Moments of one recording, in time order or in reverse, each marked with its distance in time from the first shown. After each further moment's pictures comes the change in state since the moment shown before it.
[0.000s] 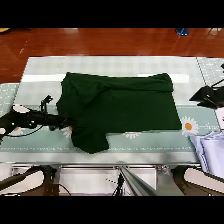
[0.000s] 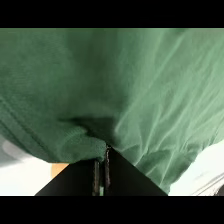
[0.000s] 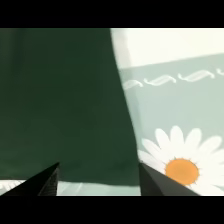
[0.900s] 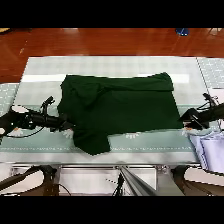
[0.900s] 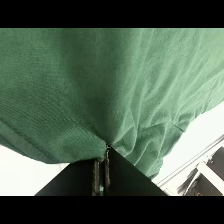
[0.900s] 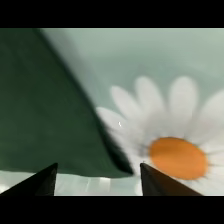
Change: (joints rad) left arm 0.014 0.003 0.001 -0.020 -0.103 0.054; right arm -0.047 -0.116 -0.294 0.005 -0.124 -0.042
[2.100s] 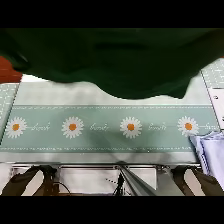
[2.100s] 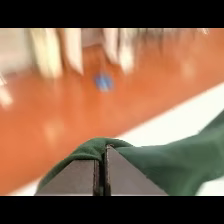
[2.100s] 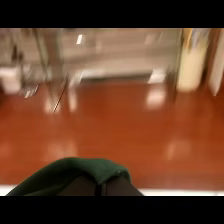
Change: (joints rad) left arm 0.001 0.465 1.291 0.007 -0.061 -0.024; right arm 0.165 0.677 0.790 0.159 -0.281 0.102
